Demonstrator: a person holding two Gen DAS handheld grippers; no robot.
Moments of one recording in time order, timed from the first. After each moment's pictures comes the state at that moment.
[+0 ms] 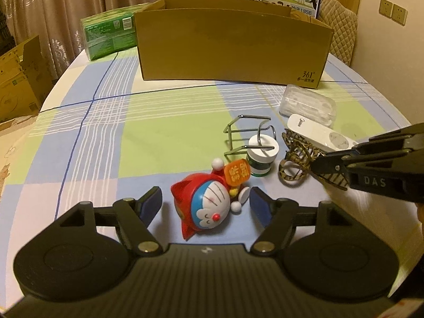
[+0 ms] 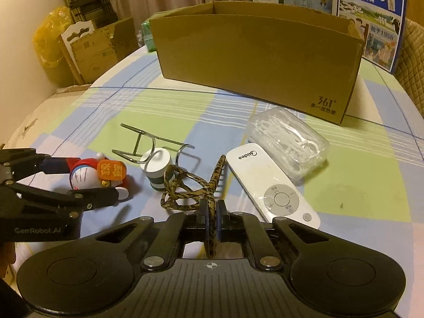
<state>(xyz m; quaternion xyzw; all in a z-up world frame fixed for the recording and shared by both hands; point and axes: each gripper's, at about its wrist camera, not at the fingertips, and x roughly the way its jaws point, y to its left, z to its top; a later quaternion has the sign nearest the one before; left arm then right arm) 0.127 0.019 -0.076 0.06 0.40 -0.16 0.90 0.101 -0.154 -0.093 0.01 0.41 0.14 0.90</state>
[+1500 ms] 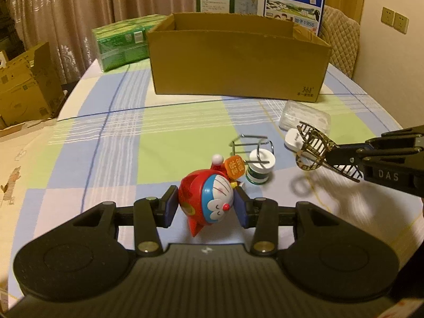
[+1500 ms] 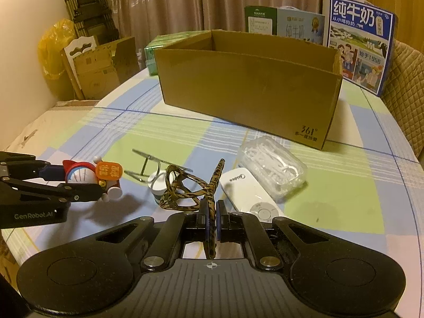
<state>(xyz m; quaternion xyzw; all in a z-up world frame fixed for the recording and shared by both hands) 0.109 0.029 -0.043 0.06 0.39 -0.14 0.91 0.080 -0.158 -0.060 0.00 0.37 0.13 0.92</state>
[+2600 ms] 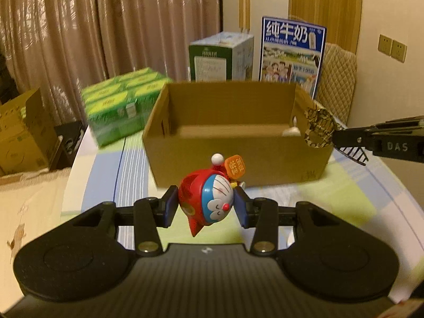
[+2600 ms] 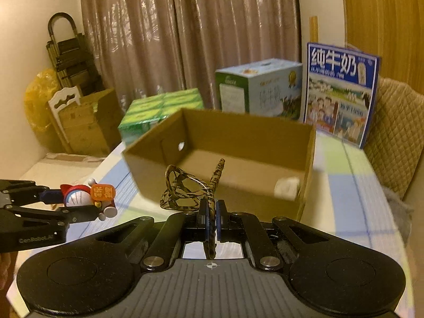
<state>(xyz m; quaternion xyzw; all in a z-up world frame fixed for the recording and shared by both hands) 0.214 0.004 0.058 0.08 0.33 -0.17 0.93 0.172 -0.198 0.056 0.04 0.30 0.10 0.95</state>
